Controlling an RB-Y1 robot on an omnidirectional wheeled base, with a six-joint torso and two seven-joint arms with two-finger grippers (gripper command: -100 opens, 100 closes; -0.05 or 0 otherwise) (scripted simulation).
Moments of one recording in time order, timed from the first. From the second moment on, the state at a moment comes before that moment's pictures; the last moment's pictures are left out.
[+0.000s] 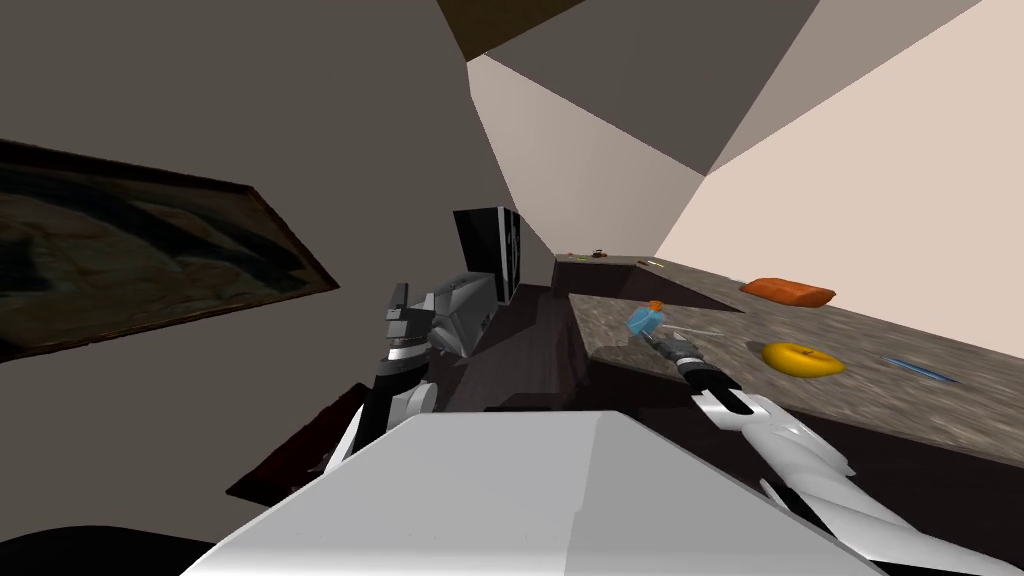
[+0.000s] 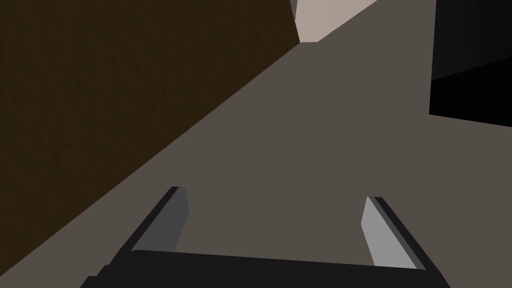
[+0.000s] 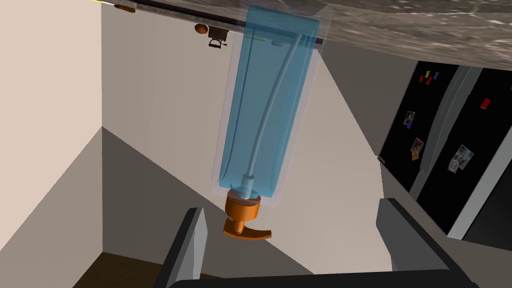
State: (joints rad) left arm 0.49 0.05 0.02 -2.37 -0.02 -0.44 0.03; right arm 0.03 -0.74 -0.36 -0.76 0.22 -0.55 0.95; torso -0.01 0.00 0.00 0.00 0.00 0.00
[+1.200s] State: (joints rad) left arm 0.49 0.05 0.02 -2.37 -0.02 -0.44 0.03; right arm -0.15 -0.59 -0.37 -0.71 0.34 -0.59 0.98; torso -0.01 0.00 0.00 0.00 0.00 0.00
